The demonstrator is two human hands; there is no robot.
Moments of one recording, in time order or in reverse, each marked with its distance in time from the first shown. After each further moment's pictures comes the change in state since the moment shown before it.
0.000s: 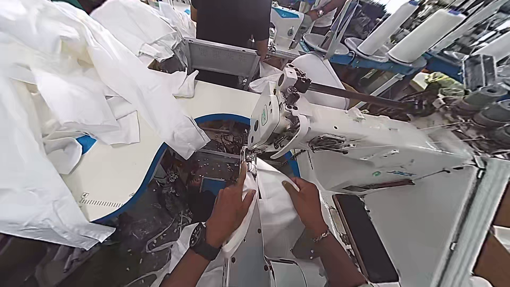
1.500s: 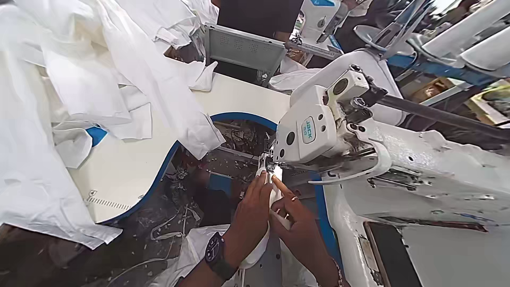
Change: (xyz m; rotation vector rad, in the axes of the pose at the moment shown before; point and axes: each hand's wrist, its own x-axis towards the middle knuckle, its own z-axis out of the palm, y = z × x) left_hand 0.021 -0.004 0.025 -0.101 0.415 0.312; right_hand -0.010 -0.034 0.044 0.222 -0.133 -0.482
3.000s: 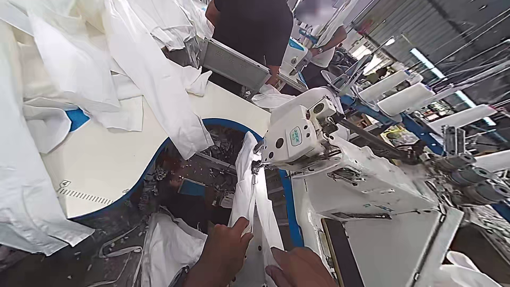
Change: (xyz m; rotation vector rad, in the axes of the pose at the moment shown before) left_hand -0.060 0.022 -0.055 -0.146 -0.204 -0.163; right_hand -0.032 -0.110 -0.058 -0.660 -0.806 0.209
